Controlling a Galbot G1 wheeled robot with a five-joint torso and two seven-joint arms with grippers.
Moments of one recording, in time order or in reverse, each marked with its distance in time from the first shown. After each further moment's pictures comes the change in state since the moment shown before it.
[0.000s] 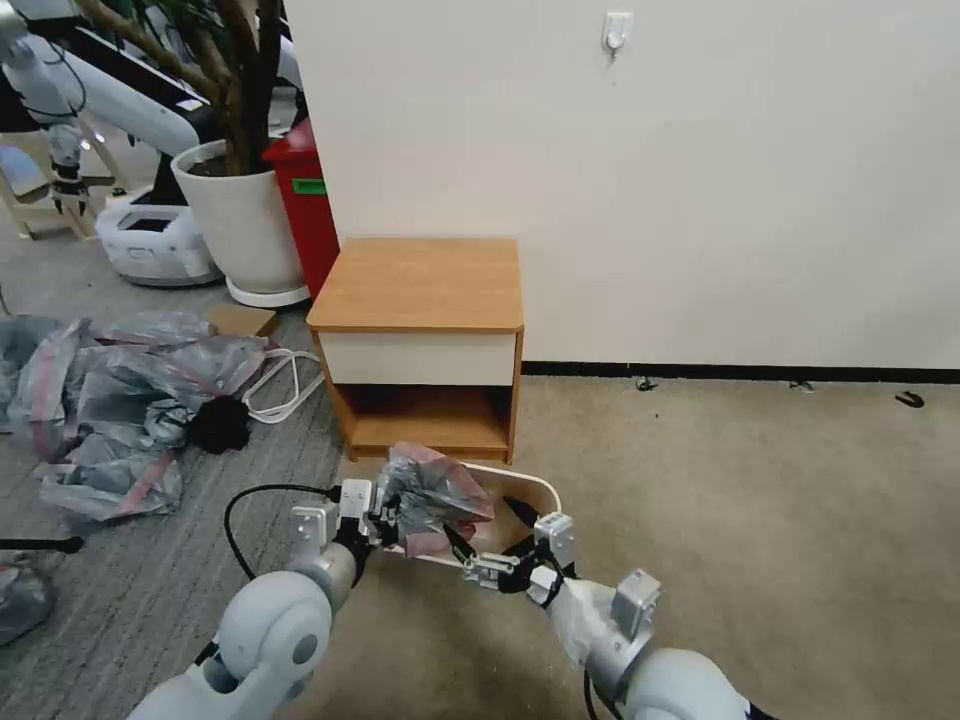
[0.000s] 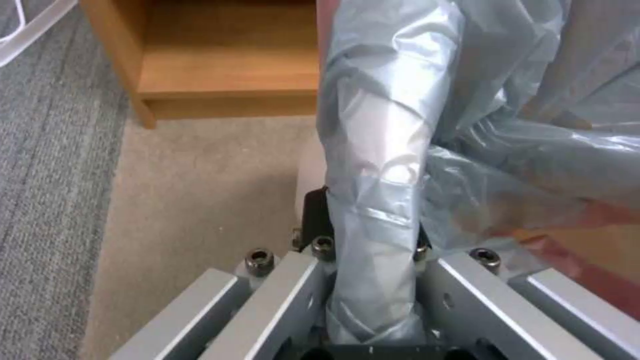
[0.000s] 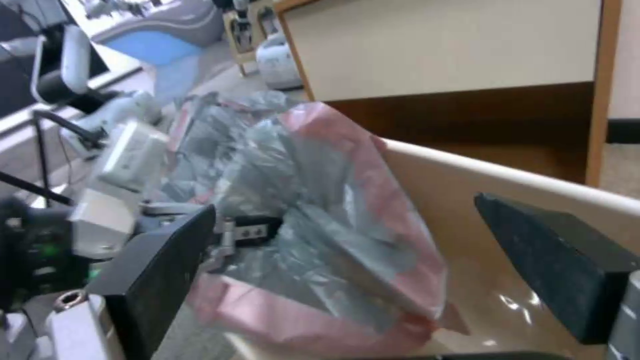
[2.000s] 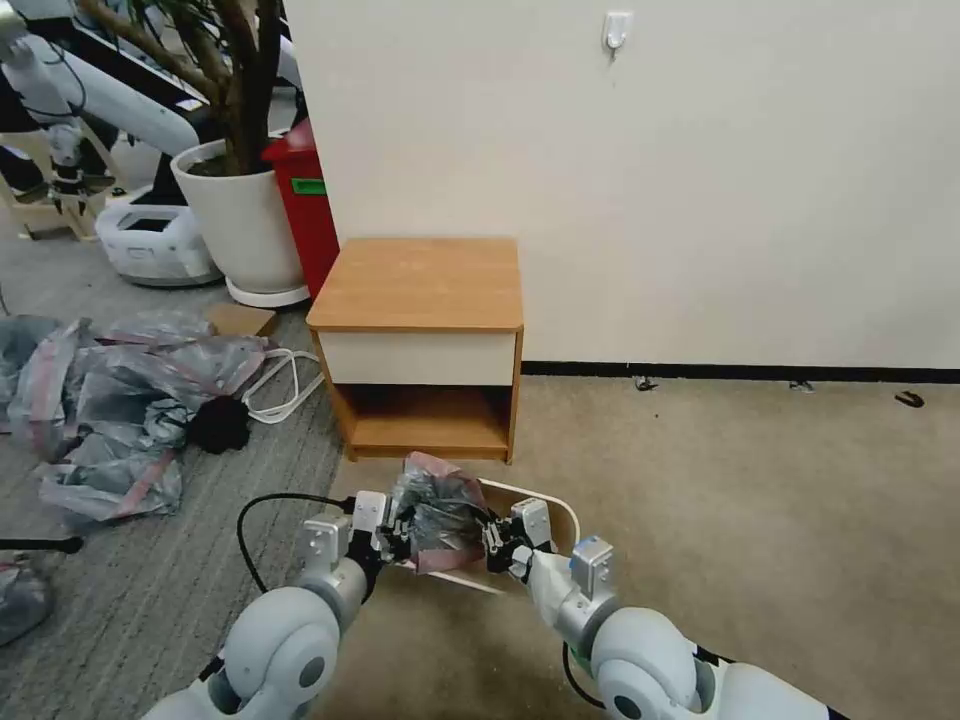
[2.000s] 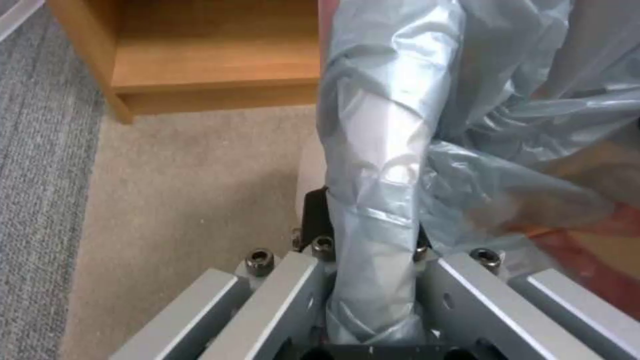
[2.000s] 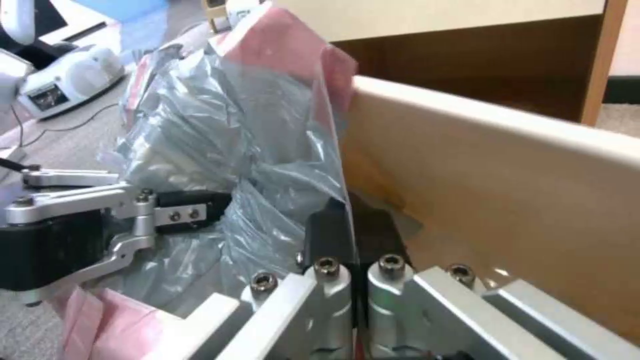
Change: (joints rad) left arm 0.008 0.018 0.045 -0.009 0.020 -0.012 0.011; right arm 0.219 -0.008 -0.198 -0.130 0.088 -0.023 0.128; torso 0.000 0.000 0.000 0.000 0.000
